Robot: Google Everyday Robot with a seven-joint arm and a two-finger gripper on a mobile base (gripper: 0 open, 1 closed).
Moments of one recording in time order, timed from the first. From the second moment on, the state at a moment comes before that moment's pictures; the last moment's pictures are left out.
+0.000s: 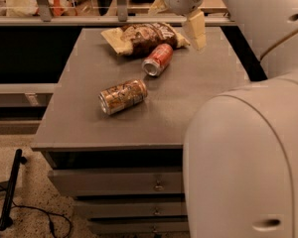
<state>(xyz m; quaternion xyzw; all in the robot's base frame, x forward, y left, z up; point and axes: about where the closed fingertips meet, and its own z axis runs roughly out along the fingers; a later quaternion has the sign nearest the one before) 0.685 -0.093 0.957 -0.89 0.43 -0.10 0.09</state>
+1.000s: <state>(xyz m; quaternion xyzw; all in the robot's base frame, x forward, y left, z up) 0.743 -0.049 0.923 -0.93 0.33 -0.09 0.16</state>
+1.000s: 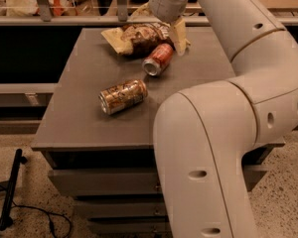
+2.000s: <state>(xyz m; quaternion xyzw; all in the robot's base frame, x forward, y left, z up) 0.723 -0.070 0.907 -0.93 0.32 -0.04 0.16</state>
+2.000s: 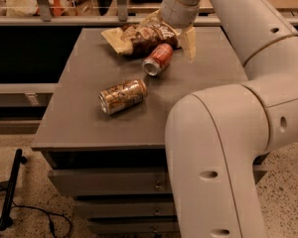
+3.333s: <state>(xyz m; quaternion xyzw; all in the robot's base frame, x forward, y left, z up) 0.747 -0.054 0.865 -0.95 0.25 -0.02 0.19</state>
